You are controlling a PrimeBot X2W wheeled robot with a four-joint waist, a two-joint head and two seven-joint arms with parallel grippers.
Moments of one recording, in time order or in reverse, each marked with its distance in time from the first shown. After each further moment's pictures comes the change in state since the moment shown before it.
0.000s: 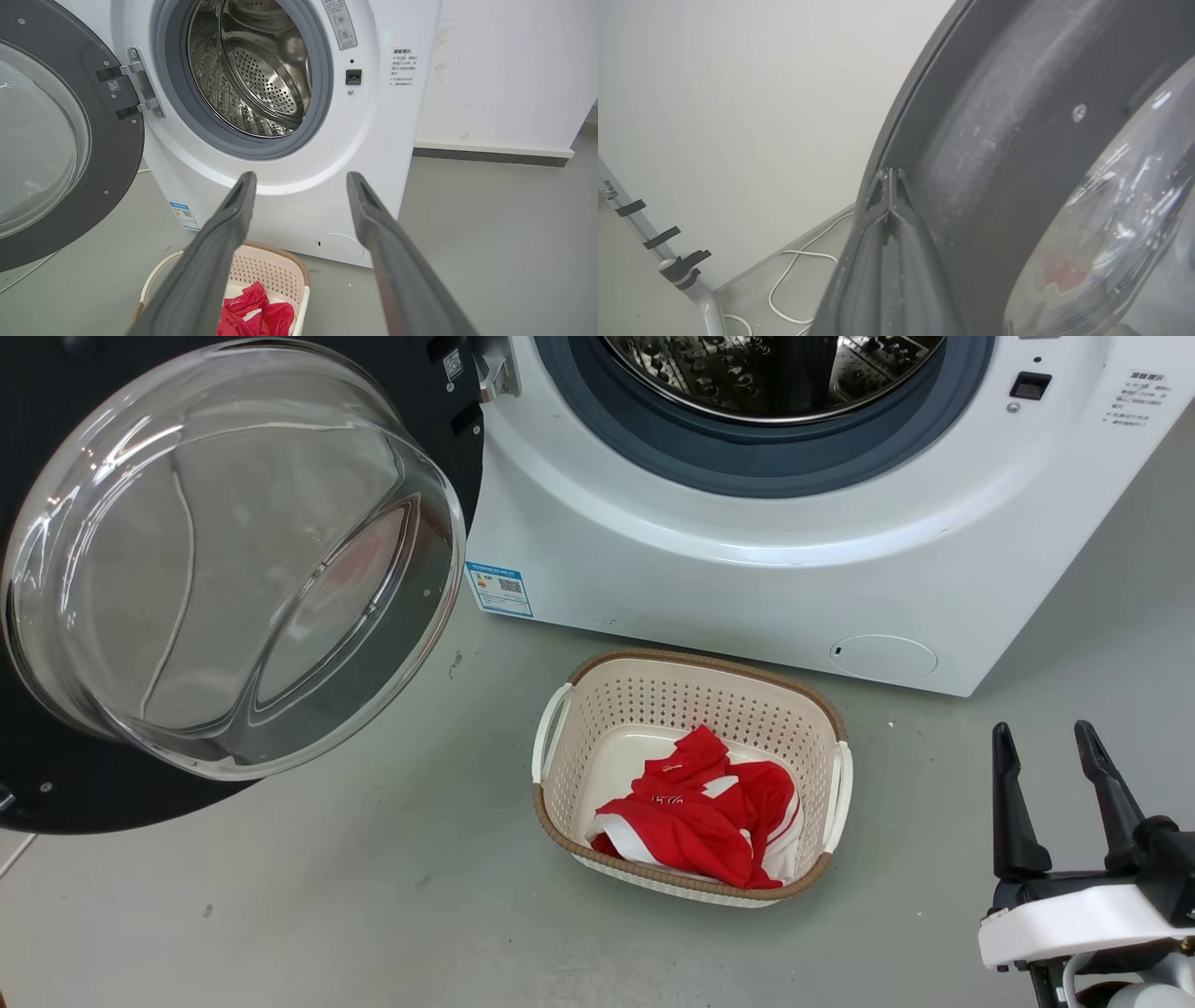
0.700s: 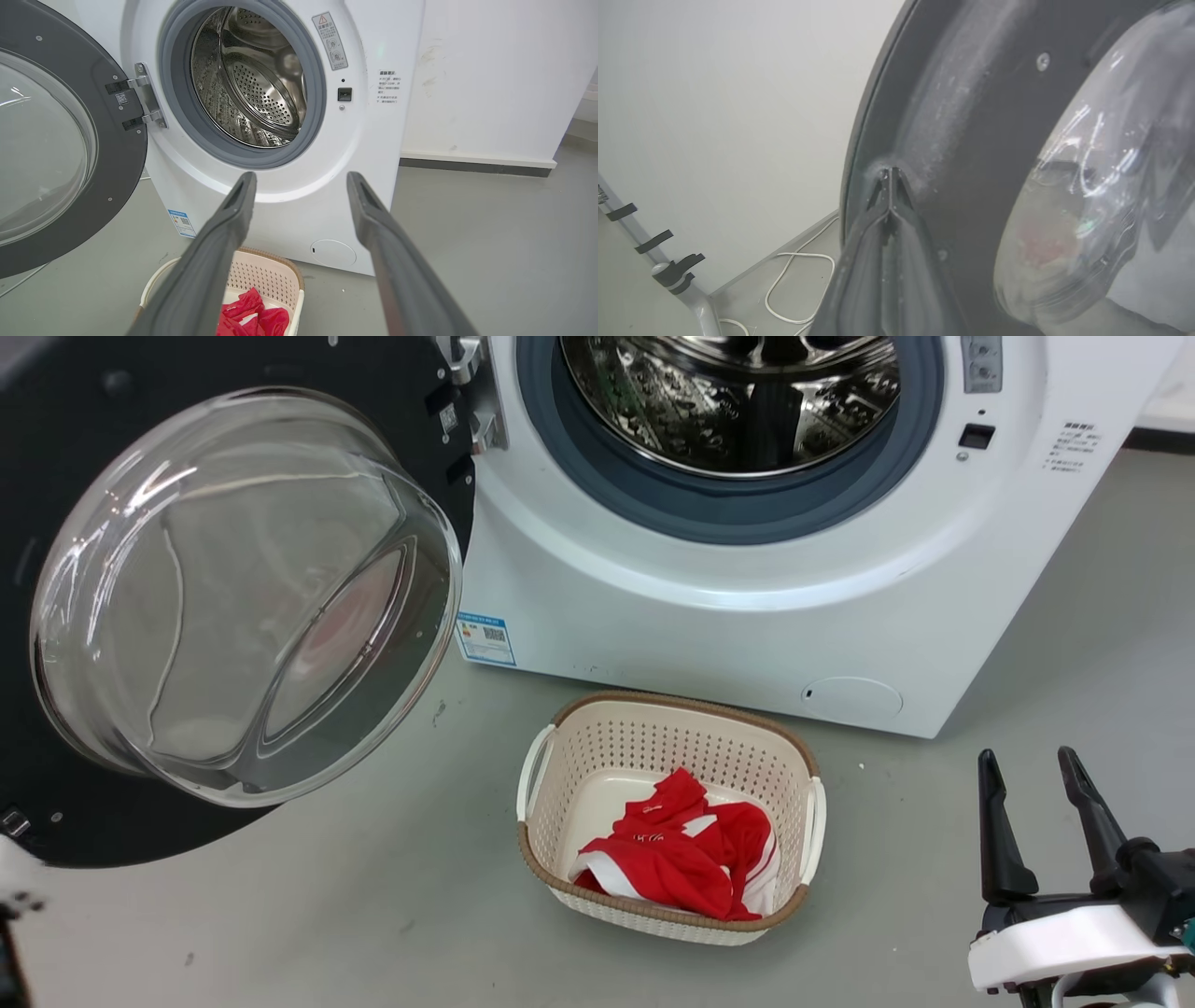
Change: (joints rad) left arm 0.029 -0.033 -0.020 0.089 0.069 -0.058 -0.054; right arm 0.024 0.000 0.012 0.028 0.004 0.000 -0.015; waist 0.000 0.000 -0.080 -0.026
